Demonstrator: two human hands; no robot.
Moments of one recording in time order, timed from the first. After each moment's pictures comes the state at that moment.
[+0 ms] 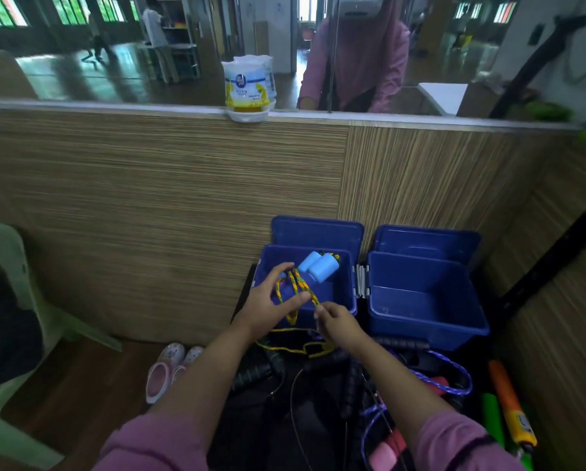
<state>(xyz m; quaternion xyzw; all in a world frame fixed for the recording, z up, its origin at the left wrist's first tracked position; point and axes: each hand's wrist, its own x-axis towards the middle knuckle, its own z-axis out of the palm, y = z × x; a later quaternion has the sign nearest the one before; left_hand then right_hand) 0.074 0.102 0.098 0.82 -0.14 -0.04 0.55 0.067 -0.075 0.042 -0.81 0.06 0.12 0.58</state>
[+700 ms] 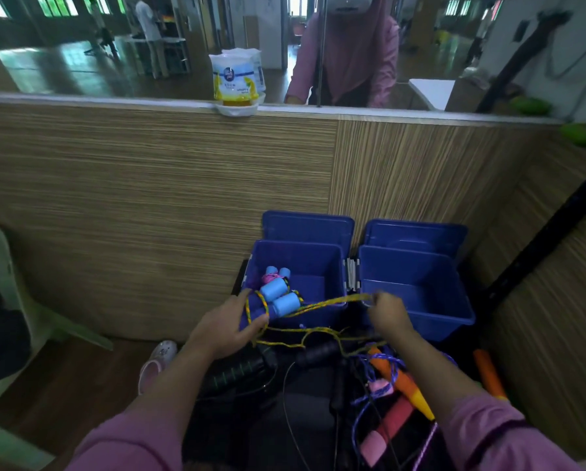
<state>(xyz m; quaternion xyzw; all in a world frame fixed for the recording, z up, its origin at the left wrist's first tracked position) 0.068 0.159 0.050 0.96 -0.16 -0.01 0.24 0.062 -0.164 0.053 -0.95 0.18 0.04 0.24</state>
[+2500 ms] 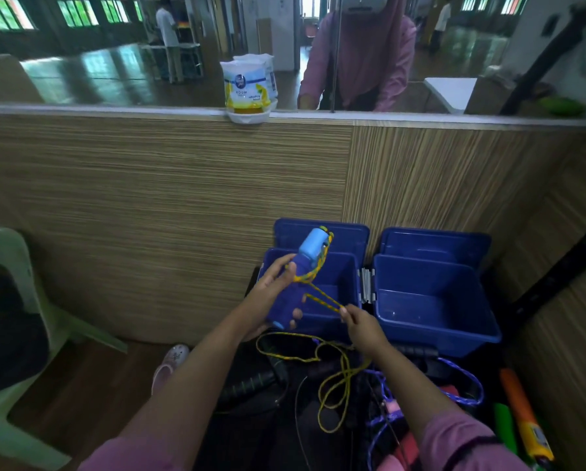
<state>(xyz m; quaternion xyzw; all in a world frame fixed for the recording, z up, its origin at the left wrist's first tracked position) 0.089 0.096 0.122 0.59 -0.09 -0.24 0.77 0.083 -0.116 0.019 -0.92 0.07 0.06 0.38</state>
